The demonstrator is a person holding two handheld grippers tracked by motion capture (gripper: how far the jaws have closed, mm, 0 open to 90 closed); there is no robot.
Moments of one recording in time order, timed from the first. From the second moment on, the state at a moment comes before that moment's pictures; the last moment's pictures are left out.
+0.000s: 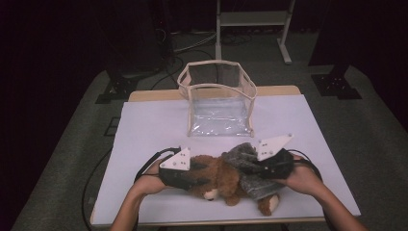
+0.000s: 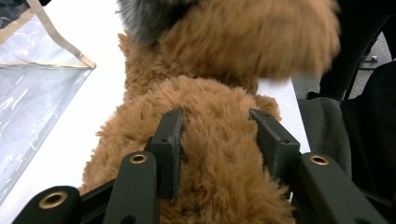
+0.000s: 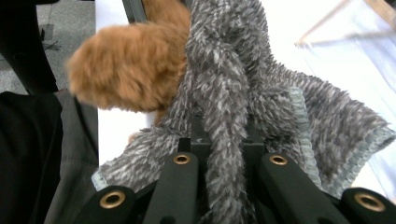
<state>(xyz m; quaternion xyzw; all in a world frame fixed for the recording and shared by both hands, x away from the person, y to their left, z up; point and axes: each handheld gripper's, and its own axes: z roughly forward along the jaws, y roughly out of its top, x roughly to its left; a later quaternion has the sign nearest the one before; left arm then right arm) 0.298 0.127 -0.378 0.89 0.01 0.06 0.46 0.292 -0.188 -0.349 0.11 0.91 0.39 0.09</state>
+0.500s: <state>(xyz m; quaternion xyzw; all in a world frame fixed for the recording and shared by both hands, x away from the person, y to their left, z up) 0.297 0.126 -0.376 0.89 0.01 0.06 0.46 0.289 -0.207 -0.340 0.12 0.91 0.40 0.09</state>
